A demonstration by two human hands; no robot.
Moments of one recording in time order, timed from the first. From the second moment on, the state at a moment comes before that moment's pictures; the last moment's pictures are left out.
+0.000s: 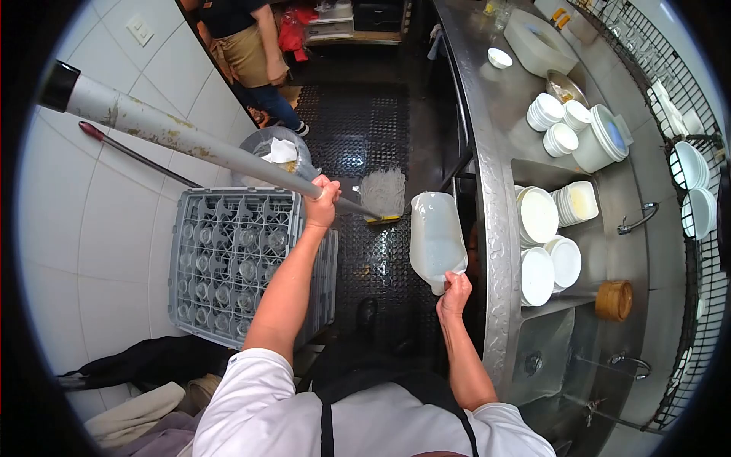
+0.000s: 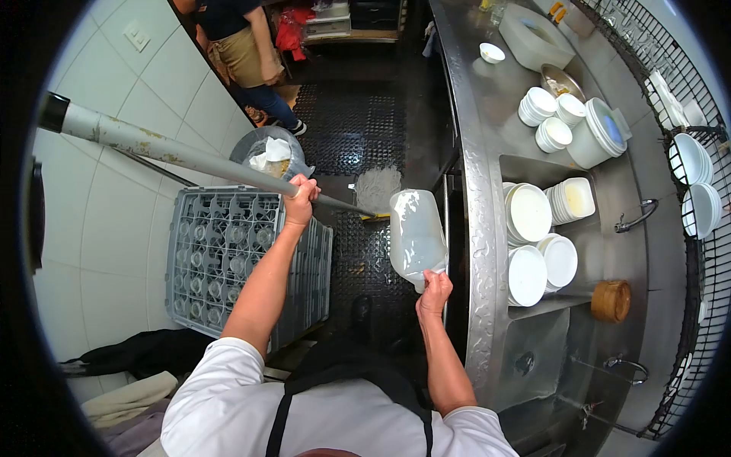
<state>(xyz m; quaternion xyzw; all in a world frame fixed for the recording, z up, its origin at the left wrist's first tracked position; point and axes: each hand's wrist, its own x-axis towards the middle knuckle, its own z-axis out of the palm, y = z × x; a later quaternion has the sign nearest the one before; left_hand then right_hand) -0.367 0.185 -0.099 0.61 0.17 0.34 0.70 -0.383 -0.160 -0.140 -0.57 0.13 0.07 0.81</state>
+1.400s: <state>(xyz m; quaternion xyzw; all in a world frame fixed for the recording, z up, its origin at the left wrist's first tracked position) -0.363 0.196 -0.104 0.61 0.15 0.35 0.70 -0.328 -0.108 -0.224 -0.82 0.13 0.13 0.54</state>
